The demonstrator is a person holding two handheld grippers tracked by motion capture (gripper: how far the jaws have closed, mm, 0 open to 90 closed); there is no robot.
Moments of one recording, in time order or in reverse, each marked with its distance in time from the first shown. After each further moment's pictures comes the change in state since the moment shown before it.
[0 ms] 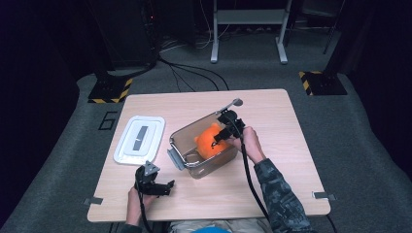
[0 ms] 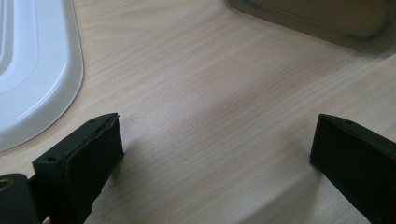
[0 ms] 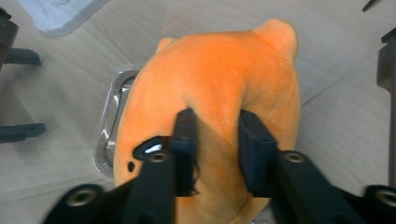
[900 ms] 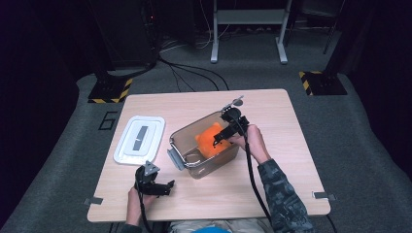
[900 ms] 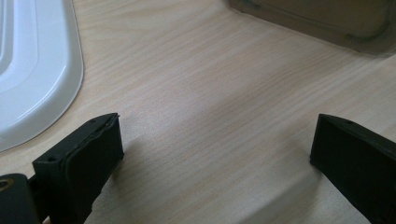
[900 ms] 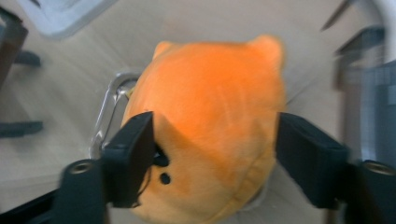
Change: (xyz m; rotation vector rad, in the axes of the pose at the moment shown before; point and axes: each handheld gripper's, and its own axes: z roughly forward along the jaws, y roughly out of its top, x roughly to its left) left arm 0.000 0.000 0.000 0.000 0.001 0.000; right arm -0.001 -0.001 -0.017 -0.028 -0.029 -0.028
